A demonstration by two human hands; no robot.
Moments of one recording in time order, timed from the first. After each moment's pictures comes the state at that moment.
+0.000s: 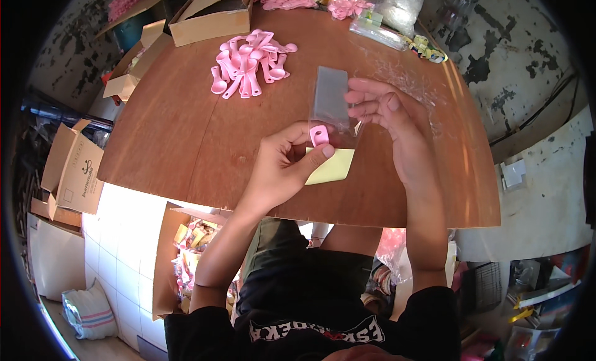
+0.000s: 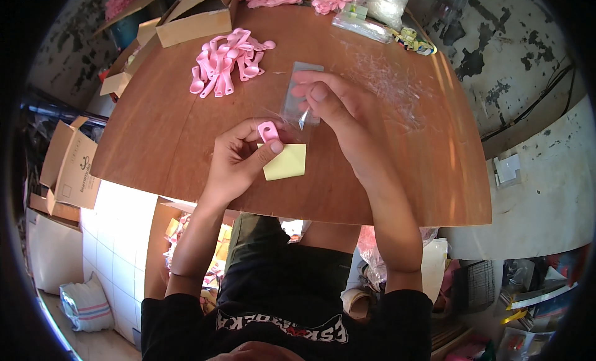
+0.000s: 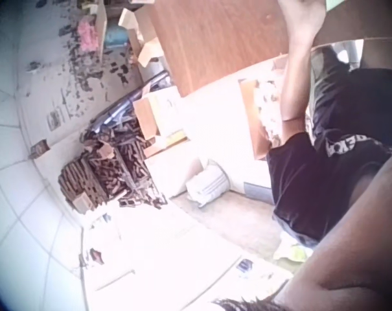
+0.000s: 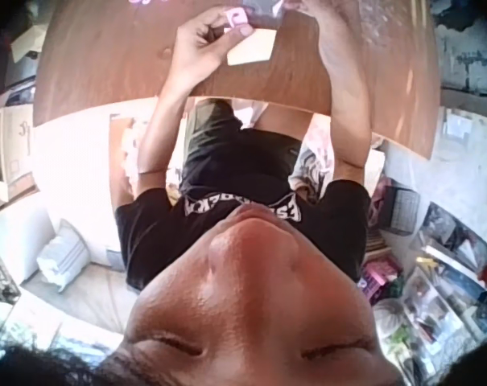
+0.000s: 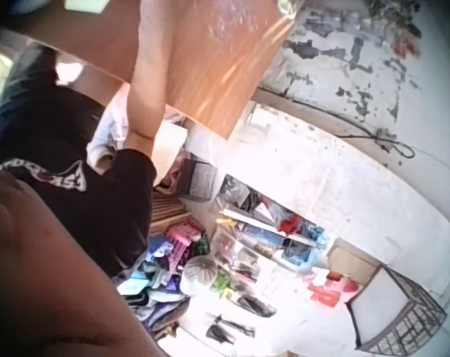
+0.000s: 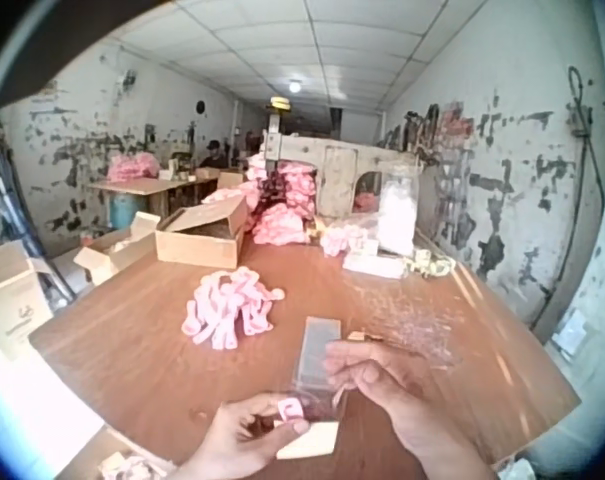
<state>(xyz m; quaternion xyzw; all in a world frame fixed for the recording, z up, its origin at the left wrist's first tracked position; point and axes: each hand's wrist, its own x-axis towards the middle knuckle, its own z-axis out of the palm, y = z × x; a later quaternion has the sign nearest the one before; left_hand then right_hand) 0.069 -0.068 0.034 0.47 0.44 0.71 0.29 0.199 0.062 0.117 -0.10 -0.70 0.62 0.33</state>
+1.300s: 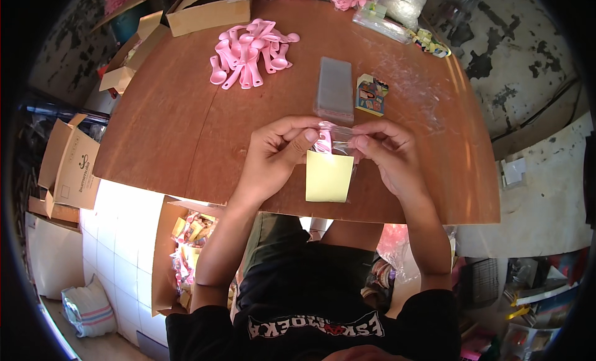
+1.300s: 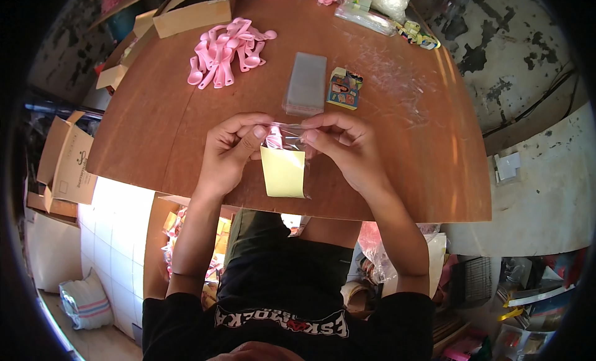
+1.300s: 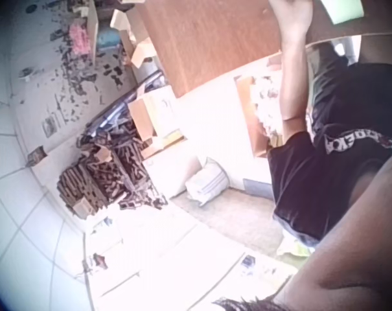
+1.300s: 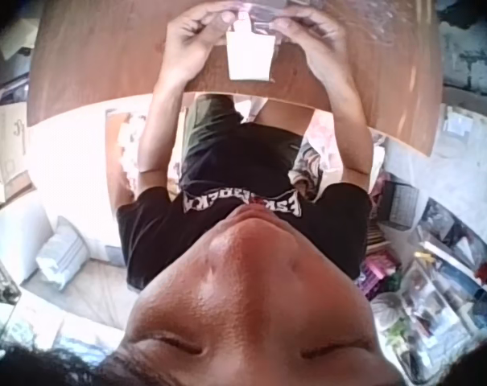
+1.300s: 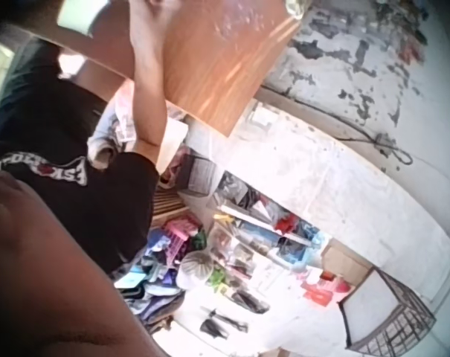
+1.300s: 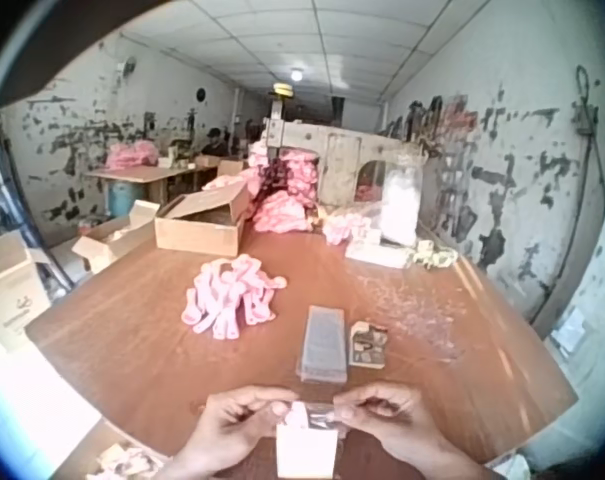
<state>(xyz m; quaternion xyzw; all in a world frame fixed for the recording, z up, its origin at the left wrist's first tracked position) 0.051 -0.074 0.016 0.40 0.40 0.74 0.36 0.213 0.073 0.043 -0.10 -0.67 0.67 0.29</state>
